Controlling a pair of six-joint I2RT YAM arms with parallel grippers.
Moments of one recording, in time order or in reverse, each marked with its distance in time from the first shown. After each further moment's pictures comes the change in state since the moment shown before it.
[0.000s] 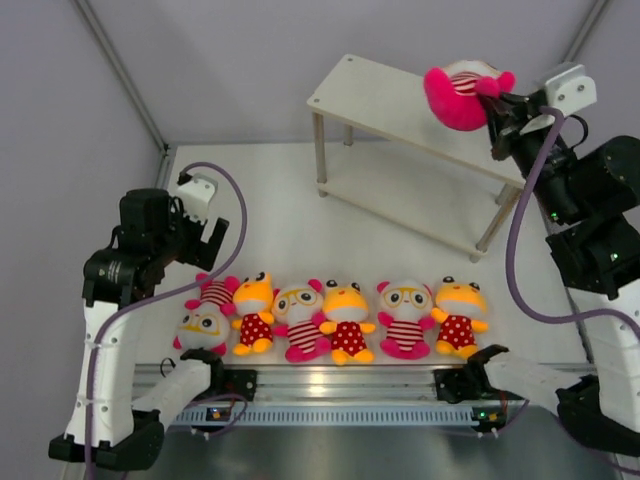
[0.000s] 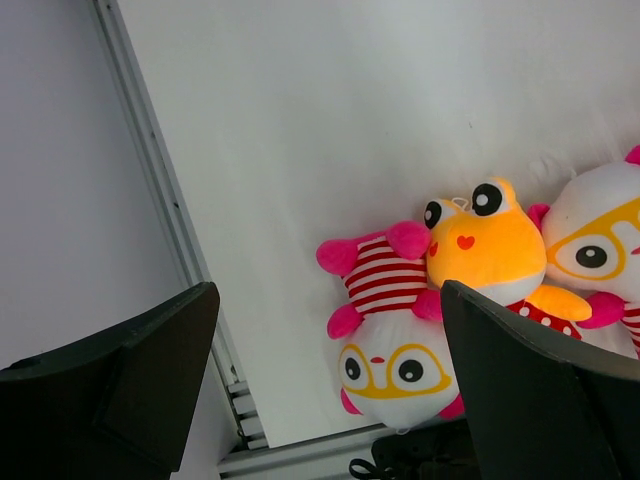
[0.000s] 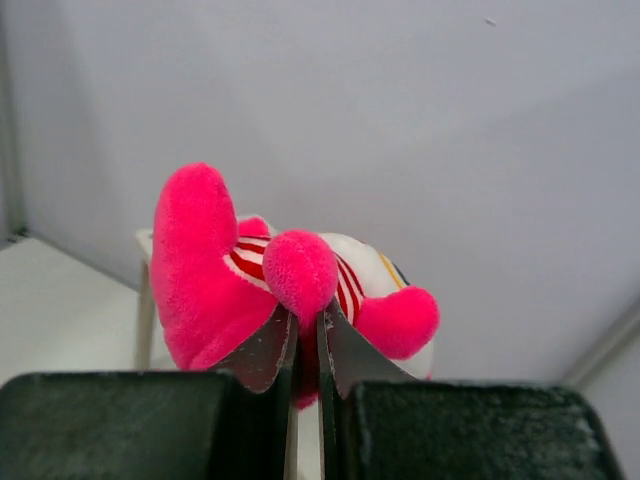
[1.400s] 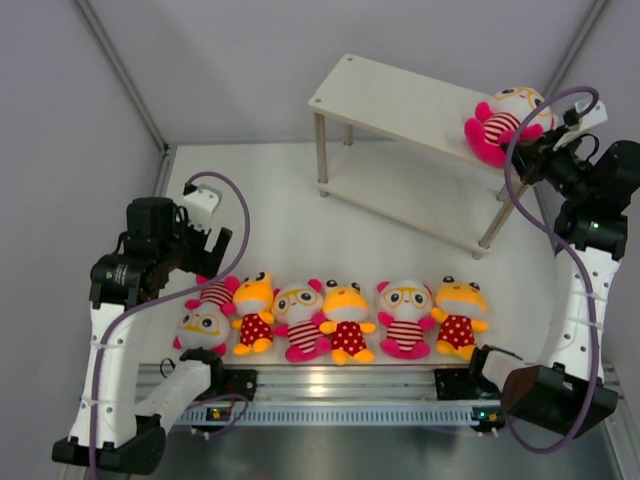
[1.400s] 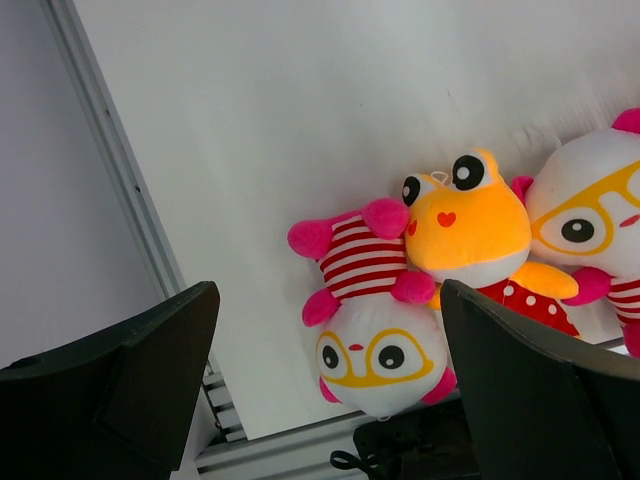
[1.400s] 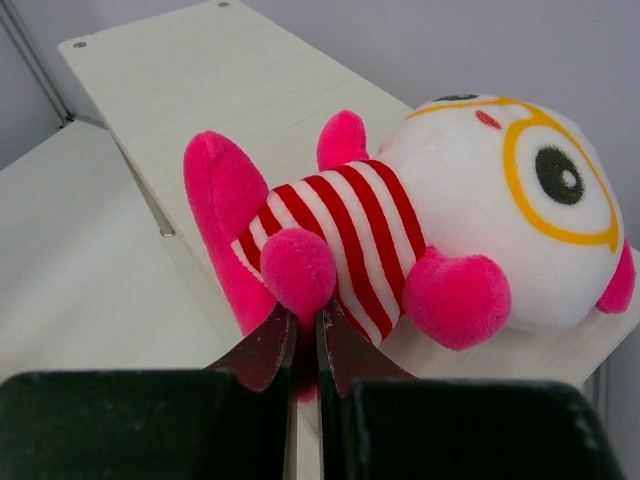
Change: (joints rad) left arm 0.029 -0.045 -0.111 0.002 0.055 -0.002; right arm -0.883 0.000 -0.483 0.146 -0.810 0.311
